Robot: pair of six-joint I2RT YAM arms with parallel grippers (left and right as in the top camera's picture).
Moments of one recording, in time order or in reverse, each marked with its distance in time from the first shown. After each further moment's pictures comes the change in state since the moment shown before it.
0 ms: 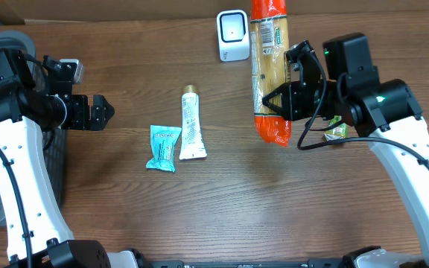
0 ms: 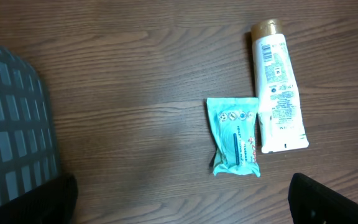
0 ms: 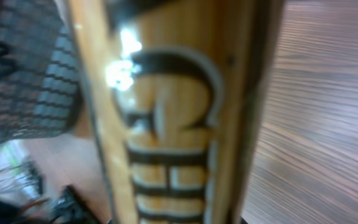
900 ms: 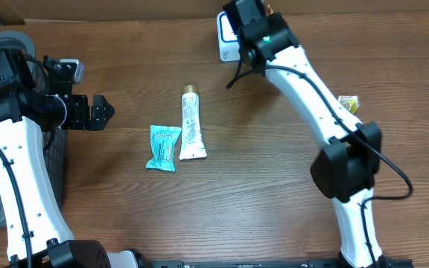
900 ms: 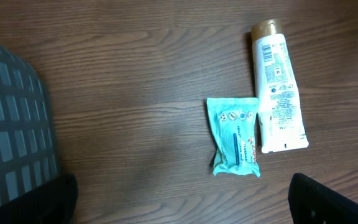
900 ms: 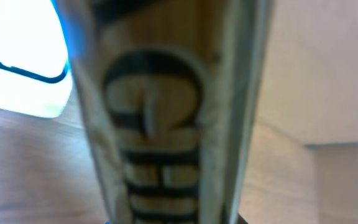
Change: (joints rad) left arm 0.000 0.000 0.000 0.000 0.000 0.000; right arm 0.169 0.802 0.720 0.101 1.184 -0.410
